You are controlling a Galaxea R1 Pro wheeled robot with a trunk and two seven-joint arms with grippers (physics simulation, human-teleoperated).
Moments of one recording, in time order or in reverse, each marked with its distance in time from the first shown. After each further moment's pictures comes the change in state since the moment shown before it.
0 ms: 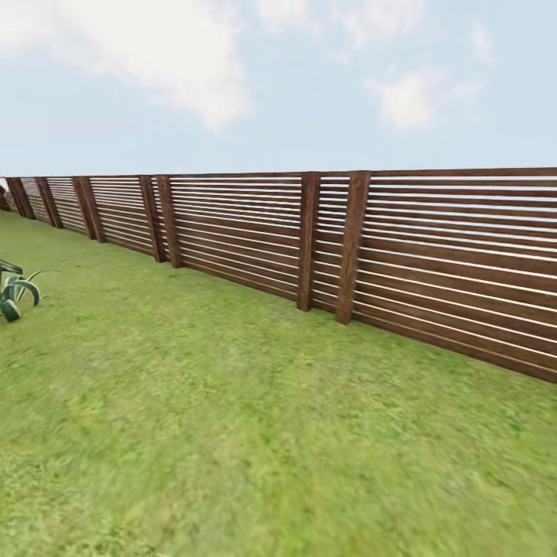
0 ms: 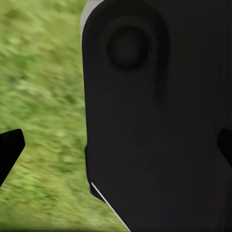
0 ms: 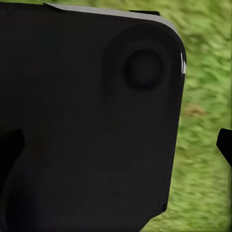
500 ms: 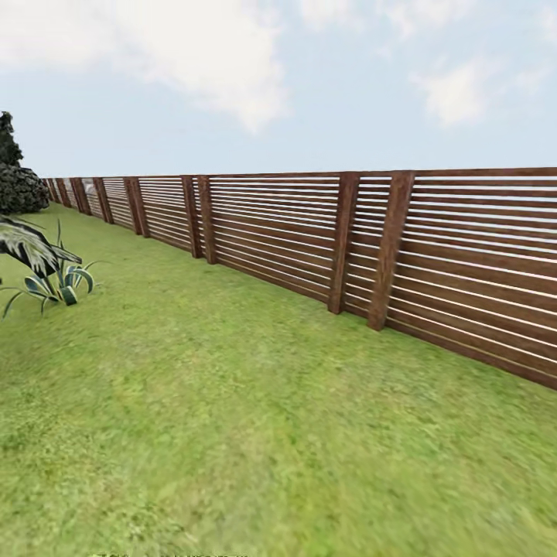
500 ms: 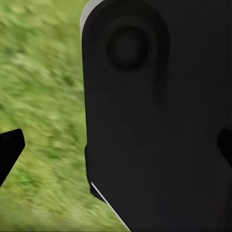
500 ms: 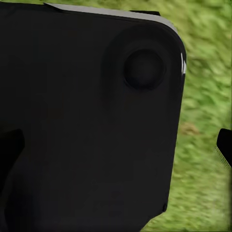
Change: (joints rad) left arm 0.000 0.000 0.000 0.000 0.000 0.000 0.000; right arm 0.000 0.000 0.000 0.000 0.001 0.000 0.000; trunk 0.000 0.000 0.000
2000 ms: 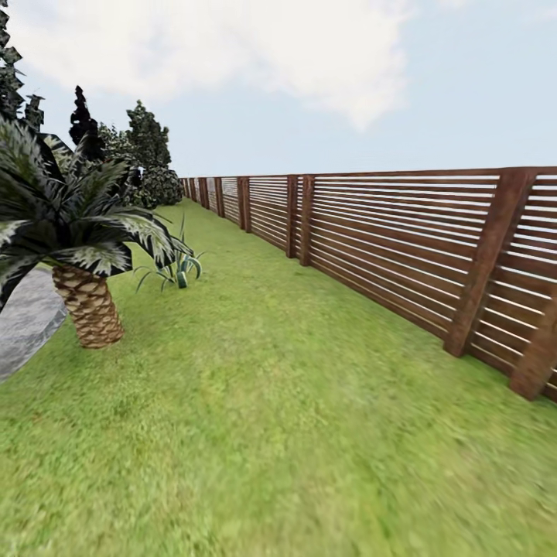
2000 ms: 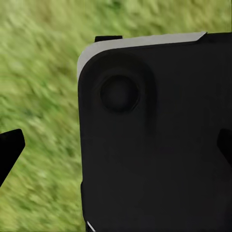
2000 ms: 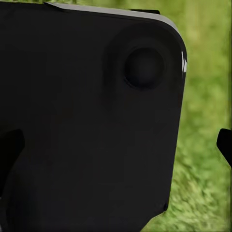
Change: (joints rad) left arm -0.001 -0.002 -0.007 -0.001 -0.006 -0.140 -0.018; right arm 0.000 0.001 -0.002 0.001 -0.003 -0.002 0.000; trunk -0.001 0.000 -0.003
